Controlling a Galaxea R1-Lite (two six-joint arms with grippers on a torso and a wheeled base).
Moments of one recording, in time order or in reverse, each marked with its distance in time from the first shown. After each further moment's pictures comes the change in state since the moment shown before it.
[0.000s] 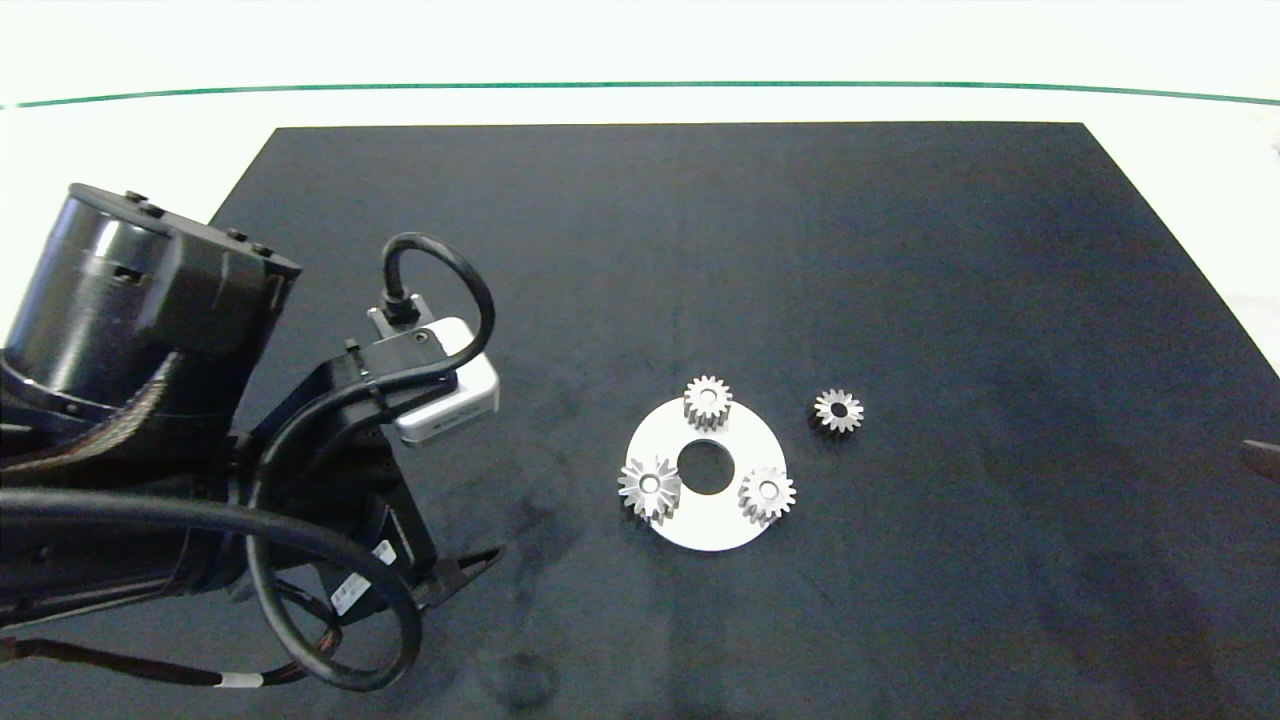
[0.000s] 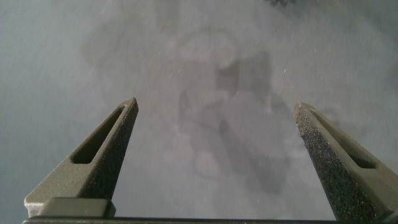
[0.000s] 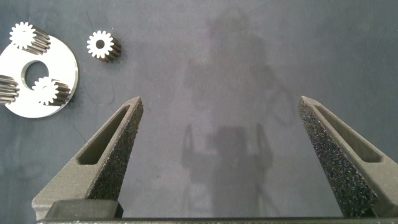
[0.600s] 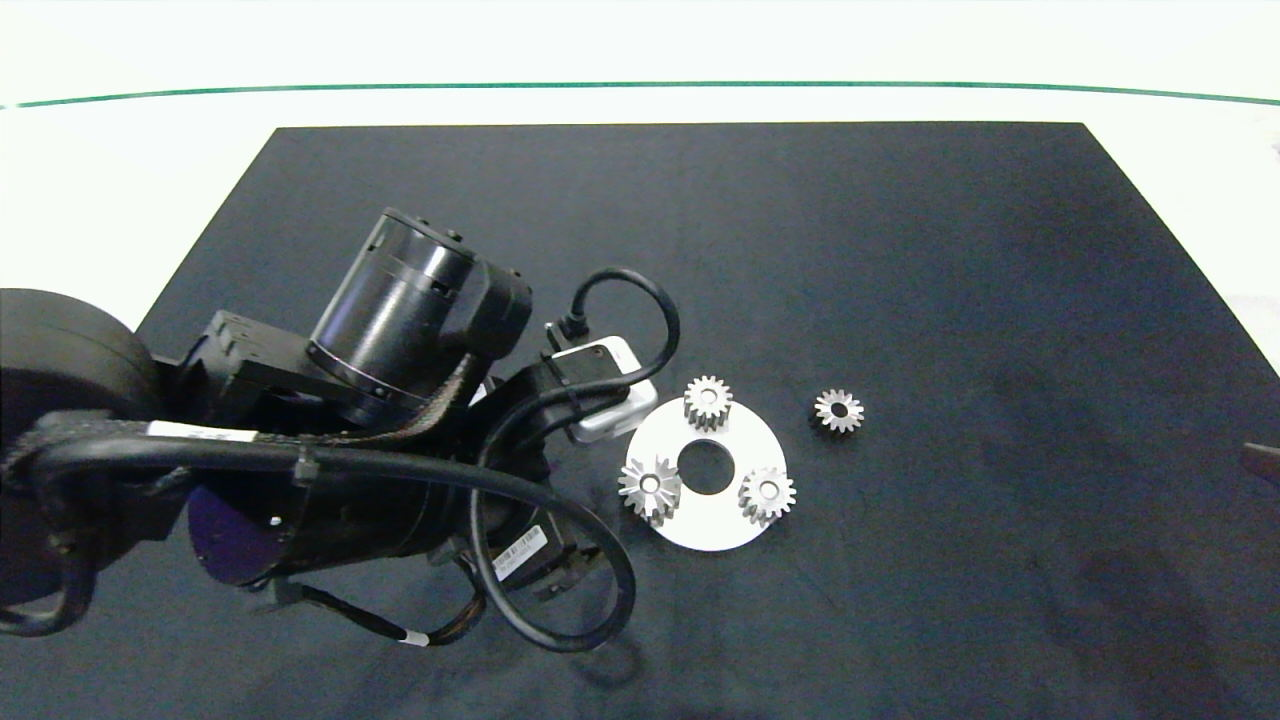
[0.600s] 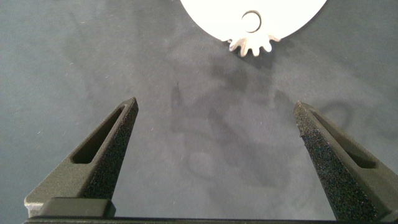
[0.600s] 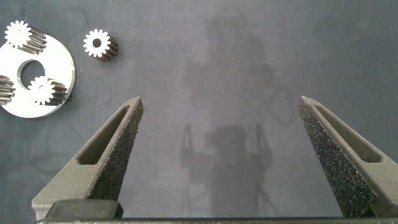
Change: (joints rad) left arm -0.117 0.220 -0.151 -0.001 0.048 -0.006; right arm 0.000 0.000 0.005 0.000 -0.007 0.000
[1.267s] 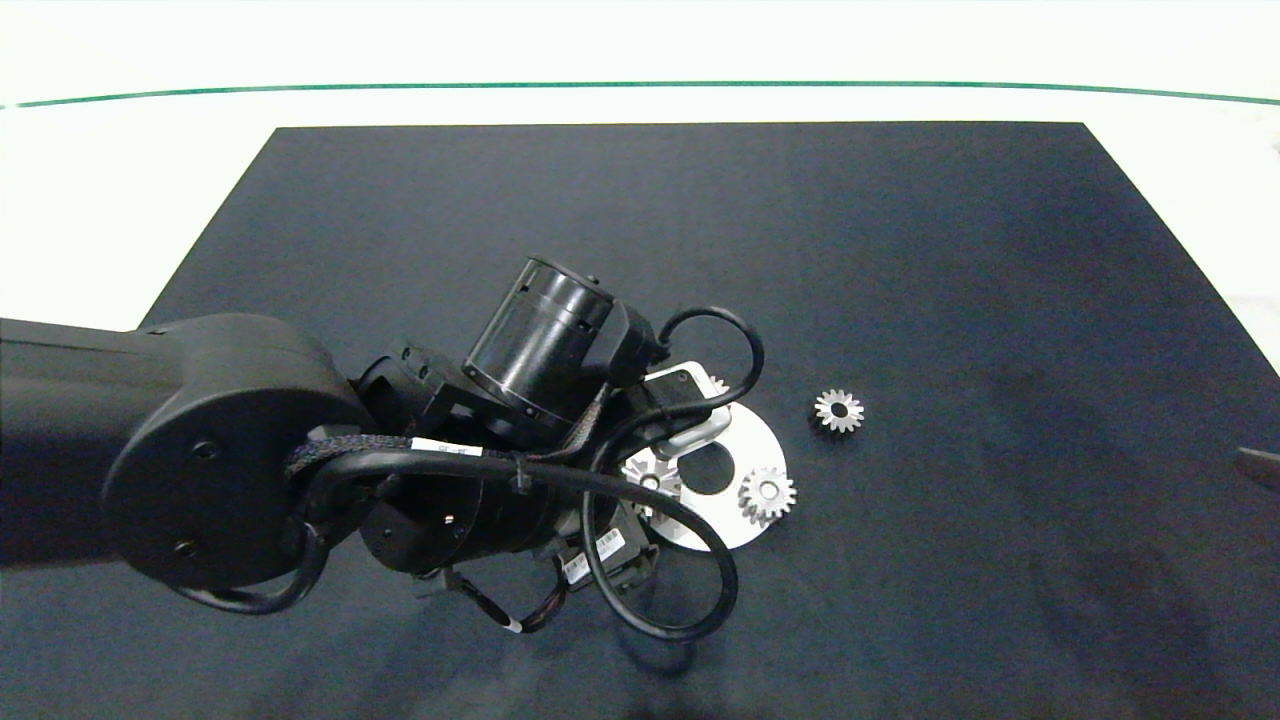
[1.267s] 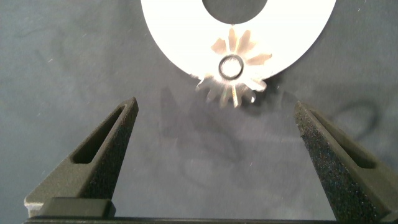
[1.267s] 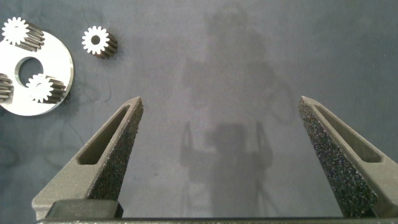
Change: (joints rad) left arm -0.046 0.146 -0.076 -0.038 0.038 -0.008; right arm 0.000 0.002 0.007 0.000 0.000 0.000
